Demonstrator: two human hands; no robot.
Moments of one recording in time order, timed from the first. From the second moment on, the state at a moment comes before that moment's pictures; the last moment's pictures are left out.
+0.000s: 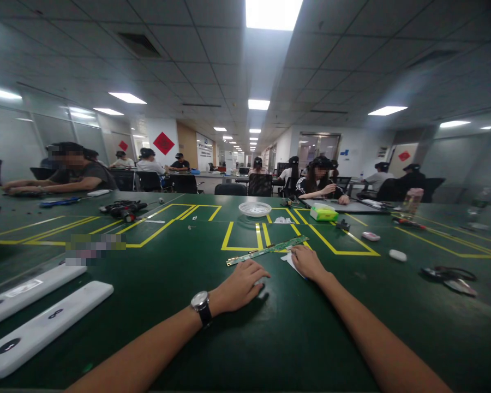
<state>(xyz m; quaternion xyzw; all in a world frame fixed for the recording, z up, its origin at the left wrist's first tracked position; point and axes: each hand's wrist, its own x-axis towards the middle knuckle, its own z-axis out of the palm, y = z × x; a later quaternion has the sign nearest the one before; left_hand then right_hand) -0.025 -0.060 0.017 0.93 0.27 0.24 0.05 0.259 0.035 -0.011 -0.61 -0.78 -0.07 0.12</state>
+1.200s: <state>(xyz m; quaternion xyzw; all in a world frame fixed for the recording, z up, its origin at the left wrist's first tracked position) -0.036 -0.041 0.003 0.89 0.42 0.18 0.01 0.262 0.024 0.003 -0.67 -0.73 -0.06 0.12</state>
